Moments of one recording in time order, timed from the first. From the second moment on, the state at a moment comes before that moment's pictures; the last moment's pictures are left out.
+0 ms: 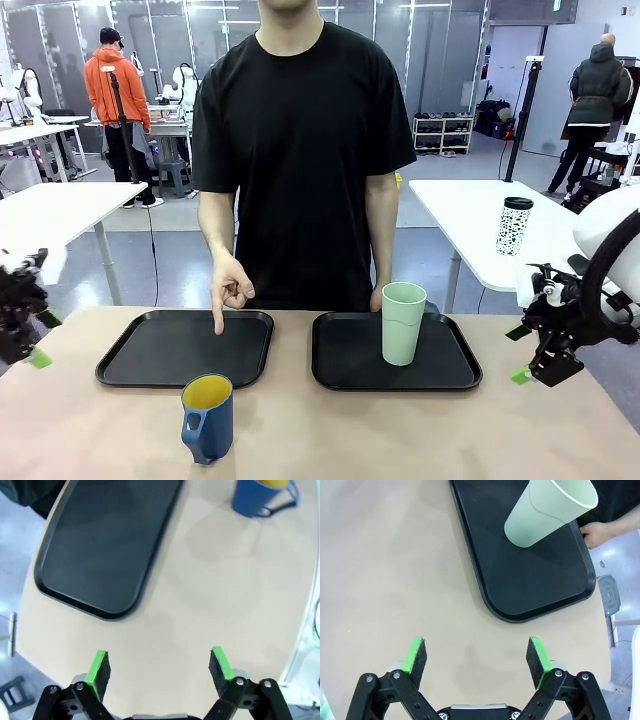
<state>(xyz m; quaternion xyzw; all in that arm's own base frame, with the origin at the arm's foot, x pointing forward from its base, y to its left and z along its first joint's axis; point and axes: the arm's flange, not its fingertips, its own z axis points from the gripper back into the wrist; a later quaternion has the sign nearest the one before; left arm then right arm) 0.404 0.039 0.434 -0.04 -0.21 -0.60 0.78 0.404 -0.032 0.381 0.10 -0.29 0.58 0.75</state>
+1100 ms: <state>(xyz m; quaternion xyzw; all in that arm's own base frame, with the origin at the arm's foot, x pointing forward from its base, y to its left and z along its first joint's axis) 0.348 0.069 0.379 -0.28 -0.26 -0.68 0.63 0.404 -0.032 0.381 0.10 -0.29 0.58 0.75</state>
